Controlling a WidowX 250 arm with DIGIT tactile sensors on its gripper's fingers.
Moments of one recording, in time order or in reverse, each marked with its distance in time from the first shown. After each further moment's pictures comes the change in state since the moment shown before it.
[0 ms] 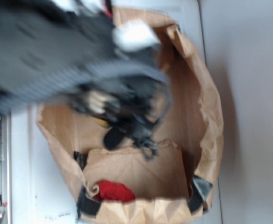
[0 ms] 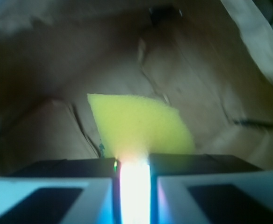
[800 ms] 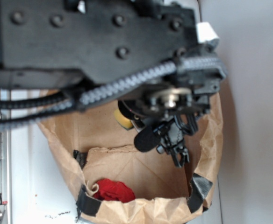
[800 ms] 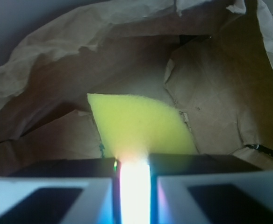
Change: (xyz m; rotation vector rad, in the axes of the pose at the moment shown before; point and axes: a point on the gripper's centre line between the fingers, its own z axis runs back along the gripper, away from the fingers) arm 0.015 -0.011 0.008 -0.017 0.072 -0.052
